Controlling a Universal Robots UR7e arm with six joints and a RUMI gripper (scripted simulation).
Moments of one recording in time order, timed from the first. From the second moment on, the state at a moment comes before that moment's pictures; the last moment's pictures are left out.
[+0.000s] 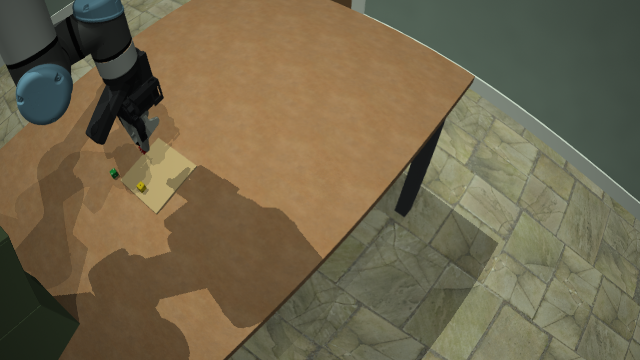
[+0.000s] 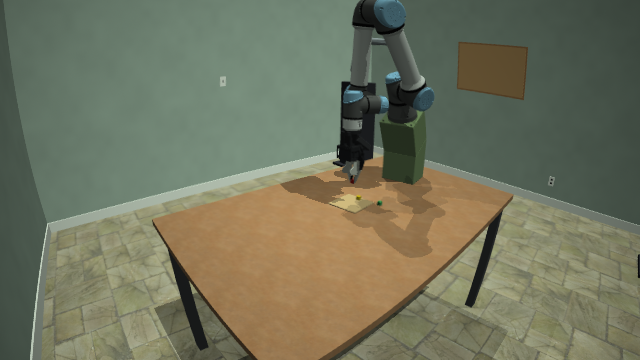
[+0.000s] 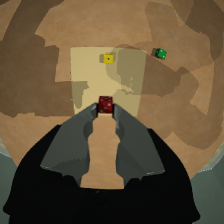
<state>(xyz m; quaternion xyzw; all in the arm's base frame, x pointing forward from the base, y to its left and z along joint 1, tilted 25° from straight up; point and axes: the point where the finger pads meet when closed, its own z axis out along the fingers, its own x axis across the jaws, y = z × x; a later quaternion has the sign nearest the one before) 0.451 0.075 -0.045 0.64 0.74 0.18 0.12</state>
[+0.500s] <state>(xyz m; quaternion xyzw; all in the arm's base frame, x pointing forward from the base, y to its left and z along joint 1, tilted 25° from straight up) 0.465 0.080 -0.083 0.64 0.74 0.18 0.12</state>
